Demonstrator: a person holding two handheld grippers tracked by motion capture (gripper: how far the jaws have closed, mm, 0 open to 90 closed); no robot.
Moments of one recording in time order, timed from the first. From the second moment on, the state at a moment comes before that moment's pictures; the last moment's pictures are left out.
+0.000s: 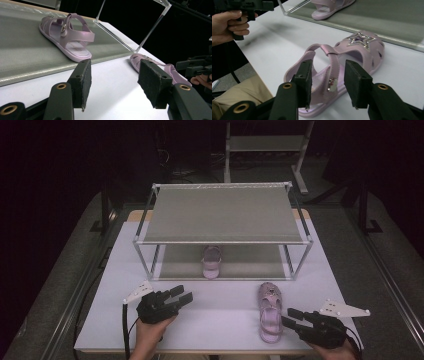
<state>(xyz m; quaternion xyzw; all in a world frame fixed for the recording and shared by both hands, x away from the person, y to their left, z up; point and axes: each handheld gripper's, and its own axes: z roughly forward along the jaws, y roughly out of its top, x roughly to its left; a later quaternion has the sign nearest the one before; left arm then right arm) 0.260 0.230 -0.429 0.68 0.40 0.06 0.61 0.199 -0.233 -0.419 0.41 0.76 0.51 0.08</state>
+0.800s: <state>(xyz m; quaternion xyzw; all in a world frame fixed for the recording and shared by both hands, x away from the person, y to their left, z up) 0.259 0.229 -0.430 0.68 0.39 0.06 0.61 0.202 -0.214 -0.426 0.44 0.77 0.45 0.09</state>
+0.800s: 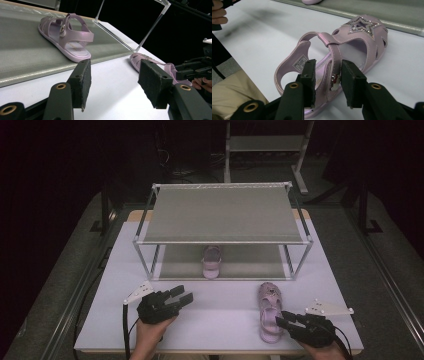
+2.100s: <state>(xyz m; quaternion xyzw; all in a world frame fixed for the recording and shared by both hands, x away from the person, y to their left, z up) 0.260 0.228 -0.429 0.69 0.39 0.06 0.61 0.200 -0.228 -0.419 0.50 0.72 0.48 0.06</state>
